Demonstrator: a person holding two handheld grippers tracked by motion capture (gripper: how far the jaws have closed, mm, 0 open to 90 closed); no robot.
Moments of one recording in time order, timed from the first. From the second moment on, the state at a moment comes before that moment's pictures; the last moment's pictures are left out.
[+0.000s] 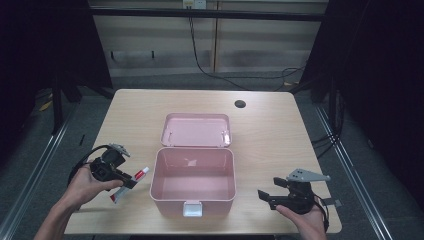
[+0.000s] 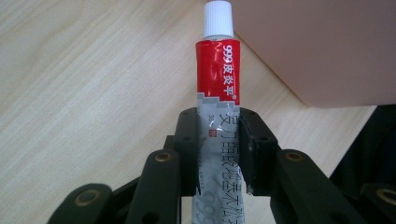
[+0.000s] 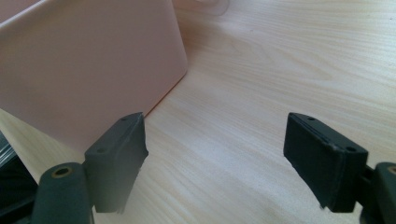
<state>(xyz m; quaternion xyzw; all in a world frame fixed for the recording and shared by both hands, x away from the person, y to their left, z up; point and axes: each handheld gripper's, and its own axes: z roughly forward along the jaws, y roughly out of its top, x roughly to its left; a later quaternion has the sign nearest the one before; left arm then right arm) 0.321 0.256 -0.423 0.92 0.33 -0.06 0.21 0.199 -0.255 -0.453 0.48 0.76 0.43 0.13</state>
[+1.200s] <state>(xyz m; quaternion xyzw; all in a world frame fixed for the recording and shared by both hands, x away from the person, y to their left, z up) 0.311 0.269 -0.386 0.92 0.30 -0.09 0.24 0.200 -0.257 -0.453 0.49 0.75 0.43 0.13</state>
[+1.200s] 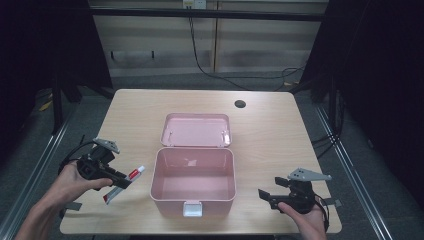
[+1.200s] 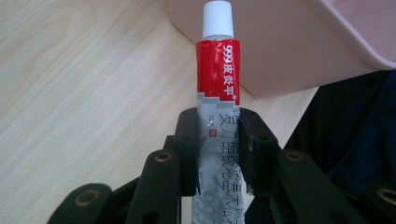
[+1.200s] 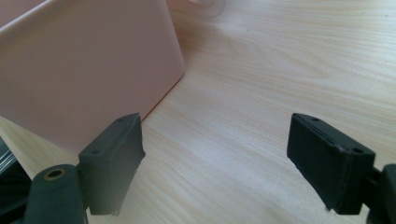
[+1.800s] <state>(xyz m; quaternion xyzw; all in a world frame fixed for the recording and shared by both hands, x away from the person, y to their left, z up) 0.308 0.262 -0.358 0.92 0.28 -0.09 0.25 0.201 -0.257 -0.454 0.49 0.75 0.43 0.12</state>
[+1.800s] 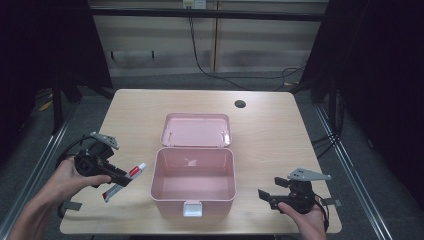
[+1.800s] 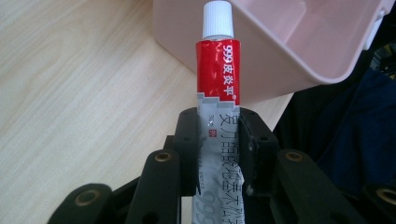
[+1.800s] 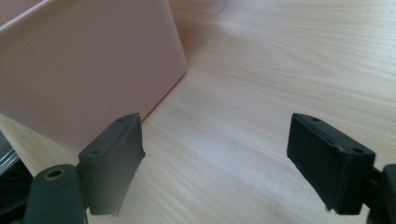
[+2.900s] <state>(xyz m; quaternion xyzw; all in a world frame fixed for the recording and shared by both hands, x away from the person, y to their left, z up) 0.303 0.193 -0.311 0.95 0.20 -0.08 0.23 0.201 -0.256 -0.454 0.48 0.75 0.43 0.12</state>
